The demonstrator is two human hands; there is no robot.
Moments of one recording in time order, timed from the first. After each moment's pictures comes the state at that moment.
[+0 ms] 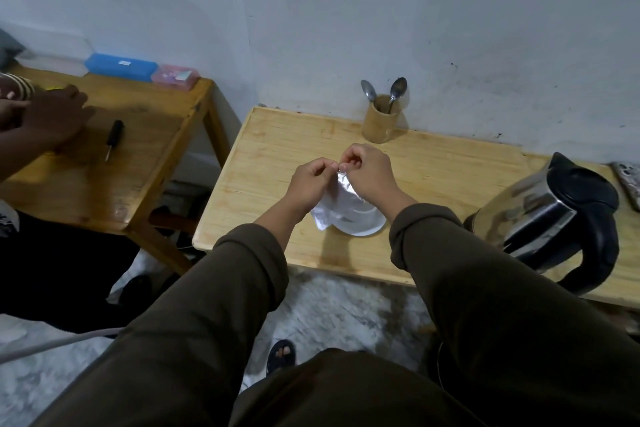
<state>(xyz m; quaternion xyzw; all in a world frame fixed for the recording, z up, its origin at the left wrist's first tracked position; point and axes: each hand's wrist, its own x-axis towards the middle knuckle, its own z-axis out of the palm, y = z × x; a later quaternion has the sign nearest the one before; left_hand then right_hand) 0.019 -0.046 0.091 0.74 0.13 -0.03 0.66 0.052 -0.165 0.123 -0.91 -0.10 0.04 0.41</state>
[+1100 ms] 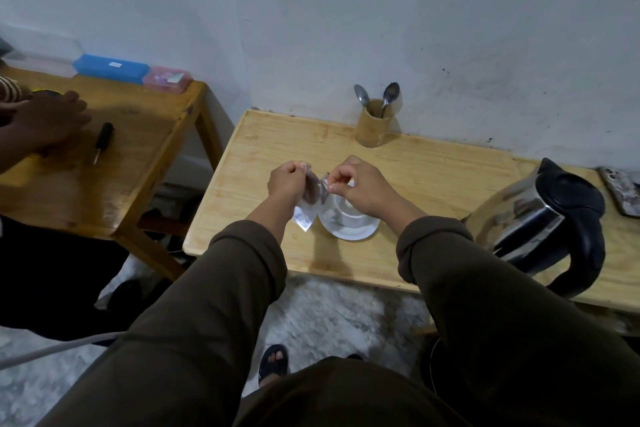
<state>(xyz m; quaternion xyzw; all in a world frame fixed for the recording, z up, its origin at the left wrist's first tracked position) 0.036 -0.036 0.082 0.67 0.33 0.00 0.66 0.041 -0.179 0.133 -0.90 -0.21 0.13 0.36</state>
